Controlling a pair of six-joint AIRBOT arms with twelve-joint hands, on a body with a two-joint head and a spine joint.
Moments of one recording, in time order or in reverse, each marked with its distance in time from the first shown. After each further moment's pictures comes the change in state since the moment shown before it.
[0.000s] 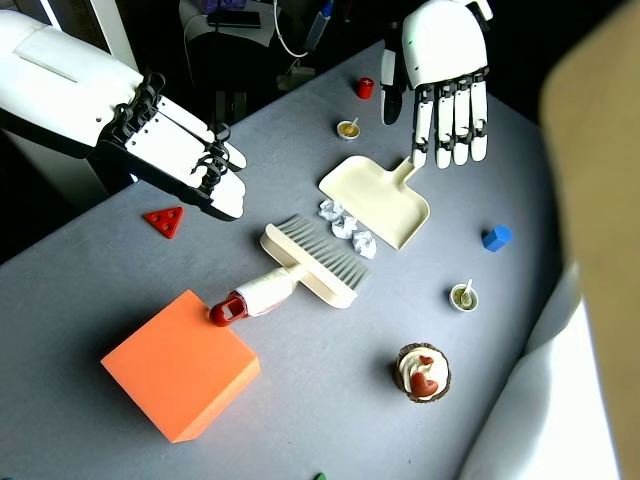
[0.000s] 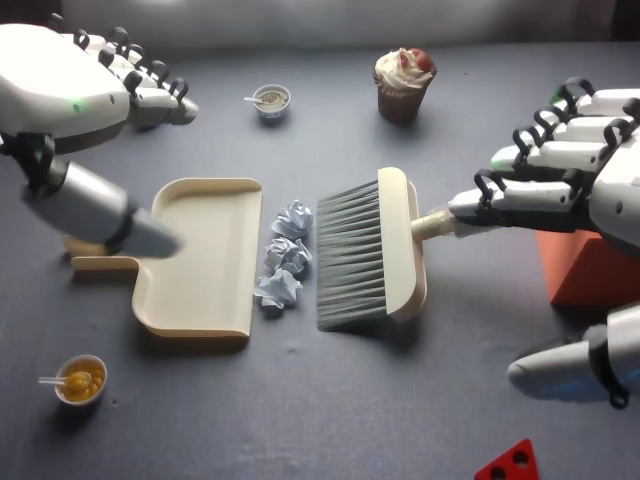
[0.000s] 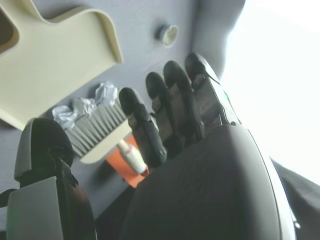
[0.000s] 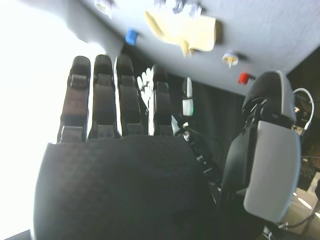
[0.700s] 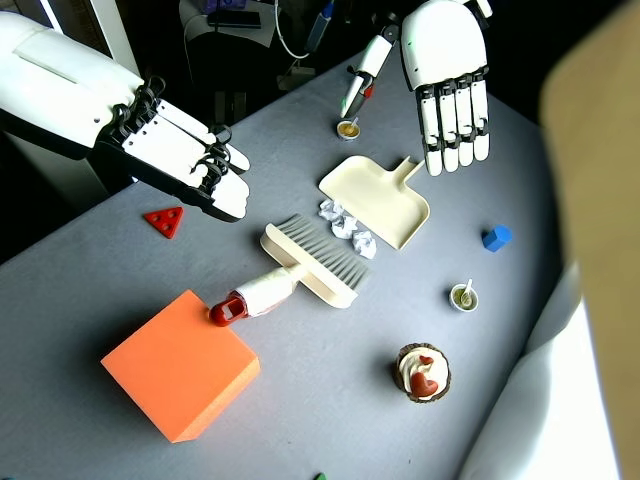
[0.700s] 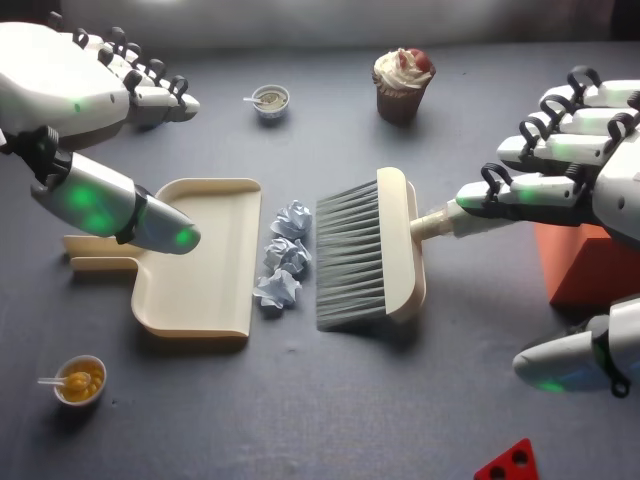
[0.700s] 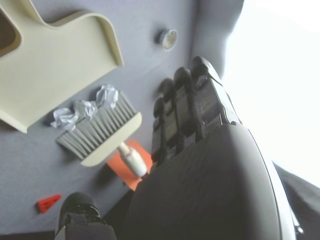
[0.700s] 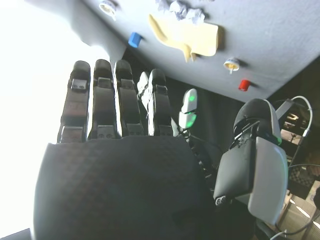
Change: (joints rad) left arm -0.003 0.000 -0.012 -0.003 0.036 0.021; right arm 0.007 -0.007 -0.005 -0.037 -0.051 -0.003
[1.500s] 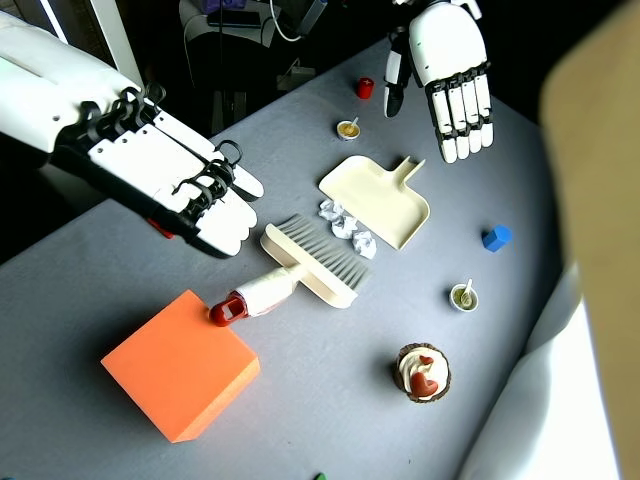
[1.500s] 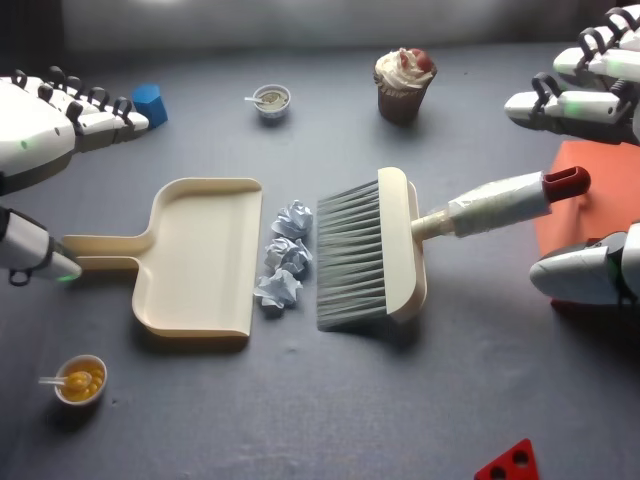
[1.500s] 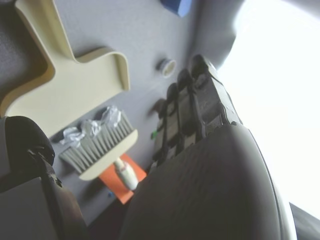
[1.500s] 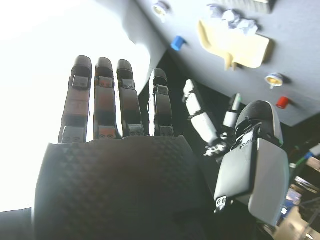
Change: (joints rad) left arm 0.227 0.048 -0.019 -1.586 -0.273 1.401; right arm -0.011 -0.011 -0.005 -0.397 -0.166 0.310
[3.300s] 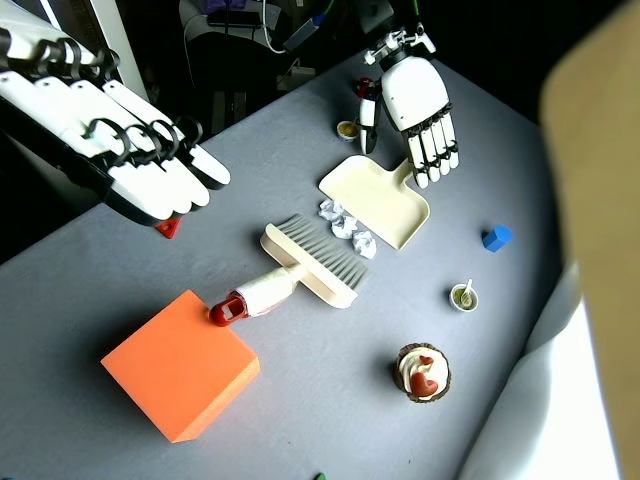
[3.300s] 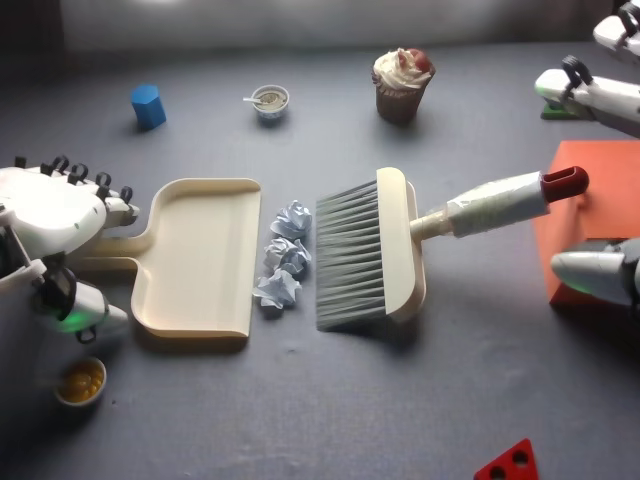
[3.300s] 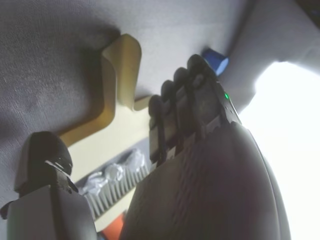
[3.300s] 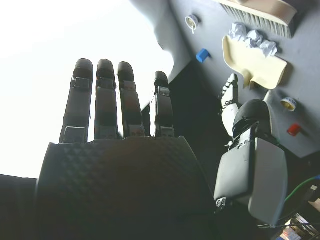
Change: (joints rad) left arm 0.222 -0.212 0.028 -0.467 -0.348 0.338; right arm -0.057 0.014 -0.126 -0.166 -0.261 0.058
